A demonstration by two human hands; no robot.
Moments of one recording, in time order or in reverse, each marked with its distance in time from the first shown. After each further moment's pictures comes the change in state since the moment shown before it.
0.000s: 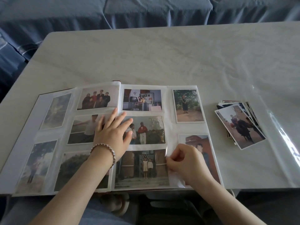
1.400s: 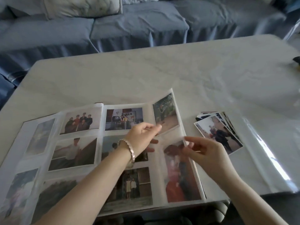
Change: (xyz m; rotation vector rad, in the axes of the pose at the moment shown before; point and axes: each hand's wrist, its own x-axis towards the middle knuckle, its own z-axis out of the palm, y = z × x) left_hand 0.043 0.107 -0.030 -0.977 -0.252 -0.116; right_hand 0.009 0.008 -0.087 0.239 0.172 -0.172
